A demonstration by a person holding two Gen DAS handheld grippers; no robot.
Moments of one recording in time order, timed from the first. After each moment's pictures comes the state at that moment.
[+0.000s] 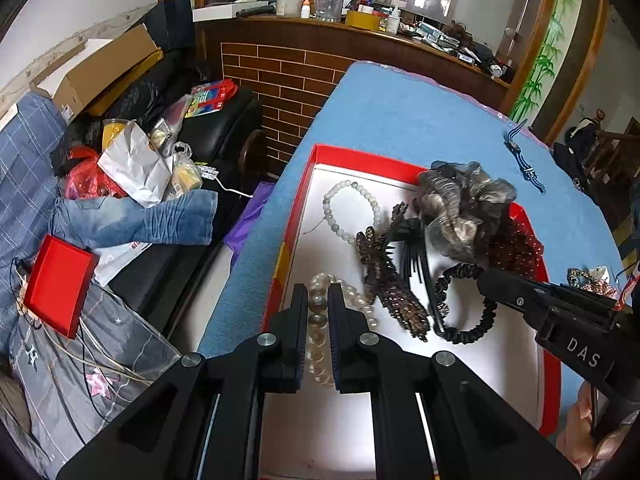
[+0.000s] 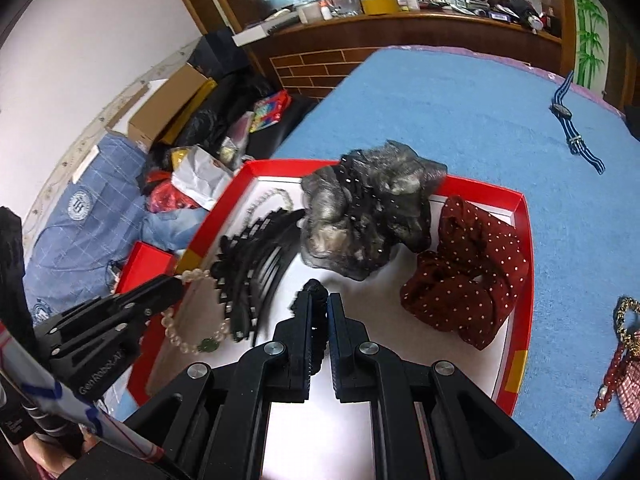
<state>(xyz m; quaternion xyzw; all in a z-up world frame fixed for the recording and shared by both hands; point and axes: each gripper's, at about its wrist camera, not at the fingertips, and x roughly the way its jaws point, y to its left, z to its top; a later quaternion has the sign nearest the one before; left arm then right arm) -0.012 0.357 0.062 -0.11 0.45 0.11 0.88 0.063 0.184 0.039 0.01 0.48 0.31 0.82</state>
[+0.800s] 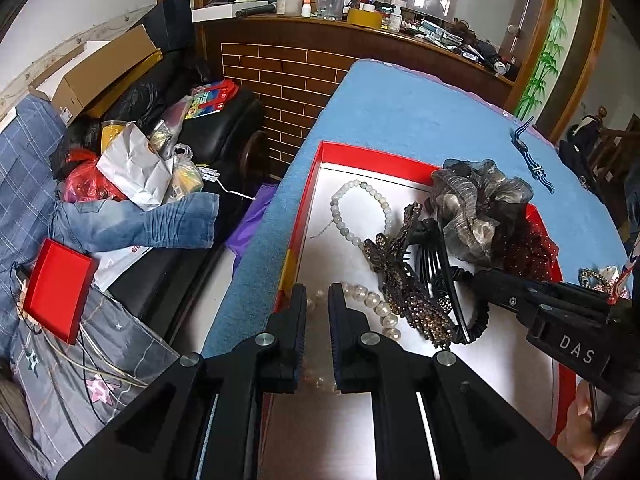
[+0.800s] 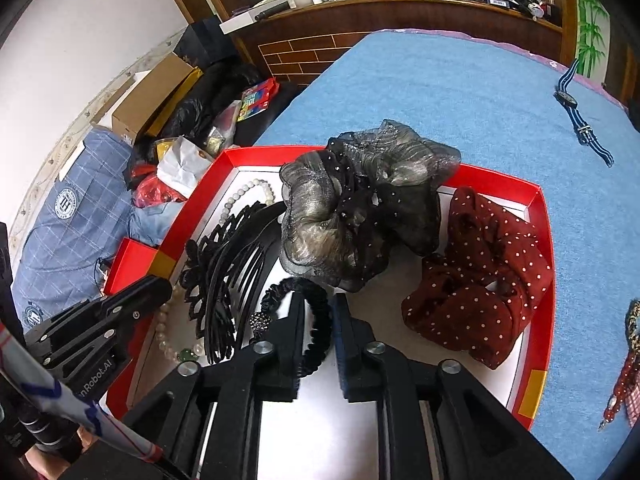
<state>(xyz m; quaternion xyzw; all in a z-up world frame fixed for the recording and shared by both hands) -0.003 0.360 0.053 -0.10 0.44 0.11 0.88 0.078 0.194 0.026 0.01 0.49 0.30 0.82</state>
